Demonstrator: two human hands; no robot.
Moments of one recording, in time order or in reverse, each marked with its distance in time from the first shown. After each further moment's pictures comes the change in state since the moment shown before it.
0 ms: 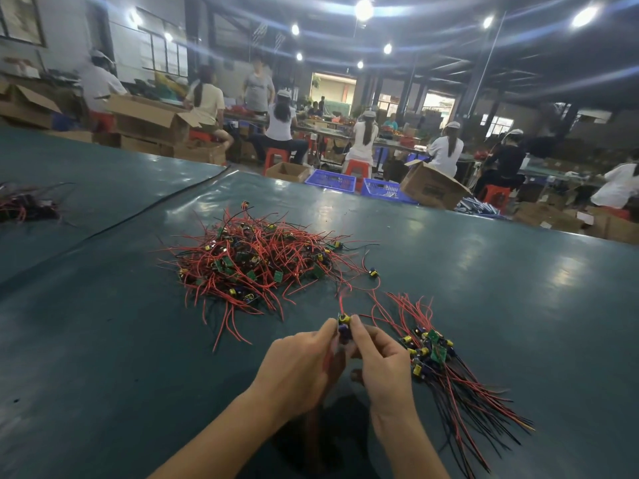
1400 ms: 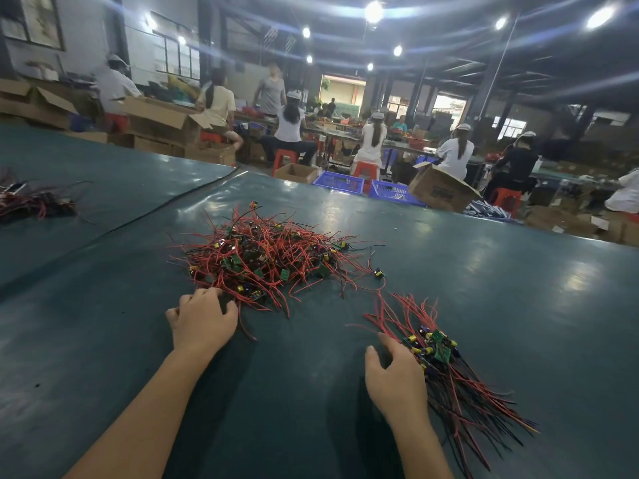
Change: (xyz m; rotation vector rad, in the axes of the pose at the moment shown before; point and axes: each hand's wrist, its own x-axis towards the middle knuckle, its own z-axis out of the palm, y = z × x) left_hand 0.002 -0.117 -0.039 0.264 0.002 -0.886; right_hand 0.015 0.023 -0.033 -0.867 0.110 -0.057
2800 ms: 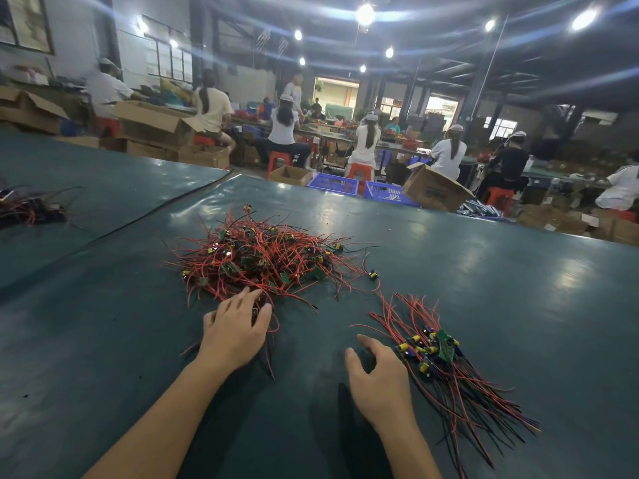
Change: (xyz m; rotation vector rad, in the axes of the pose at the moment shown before) left_hand -0.015 0.022 0.024 -0.149 -0.168 0.282; right_hand -0.005 -0.003 0.005 0.022 -0.075 -0.102
